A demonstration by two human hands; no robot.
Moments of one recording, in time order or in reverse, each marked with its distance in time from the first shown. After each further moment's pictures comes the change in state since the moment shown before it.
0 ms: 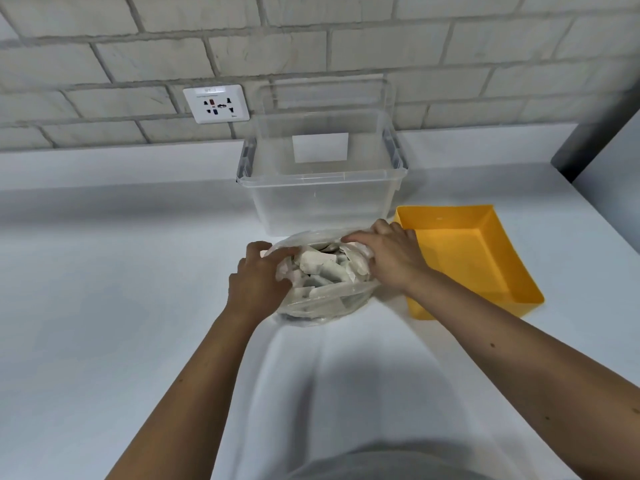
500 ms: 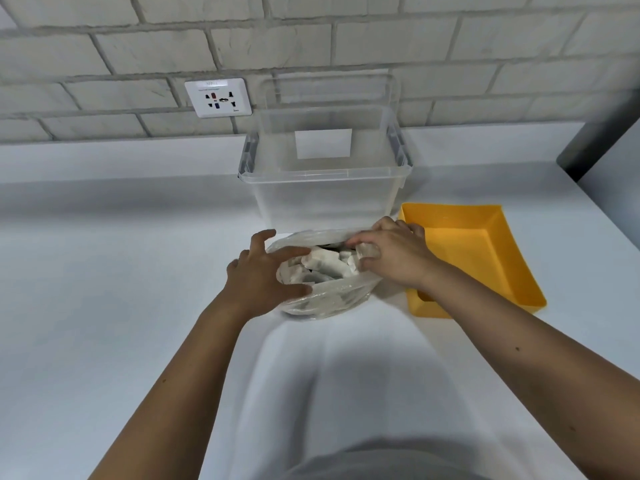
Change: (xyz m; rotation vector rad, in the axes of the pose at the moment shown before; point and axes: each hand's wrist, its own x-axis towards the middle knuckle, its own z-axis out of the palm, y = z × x) left_hand -0.005 0.005 -0.023 0.050 -0.144 0.087; right_hand -0.003 0.000 -0.015 0.087 -0.075 -0.001
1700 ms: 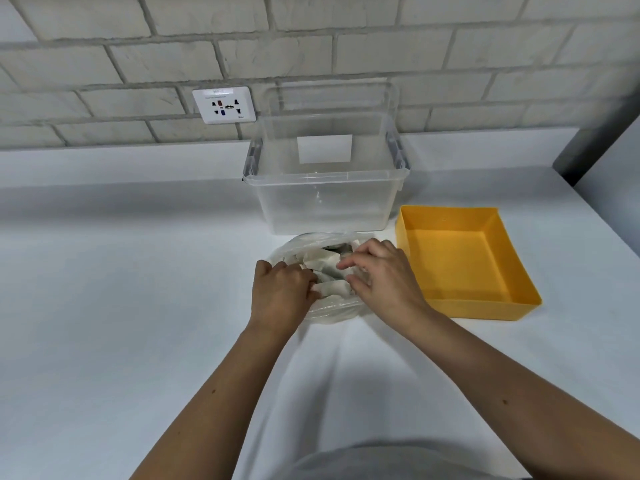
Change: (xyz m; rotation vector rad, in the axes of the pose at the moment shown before) left_hand -0.012 0.024 0.044 0.386 0.345 0.188; right_hand -0.042 -0.023 0.038 0.212 0.406 -0.193
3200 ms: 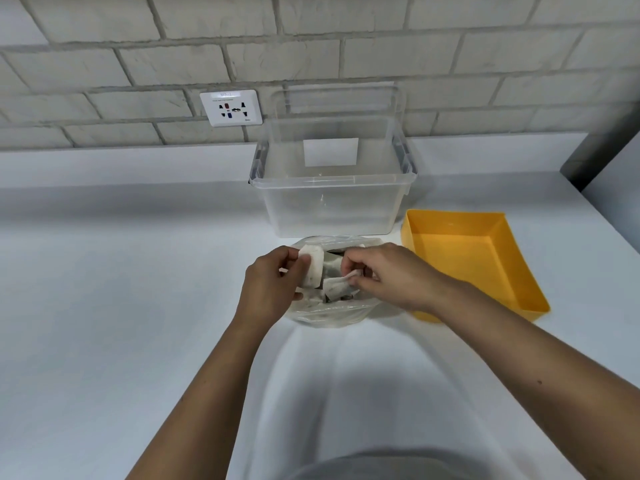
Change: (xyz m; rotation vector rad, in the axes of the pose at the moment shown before) left_hand 0.004 -0.016 -0.030 -1.071 -0.042 -0.482; right_hand 0.028 -0.009 -0.044 0.046 -0.450 -0.097
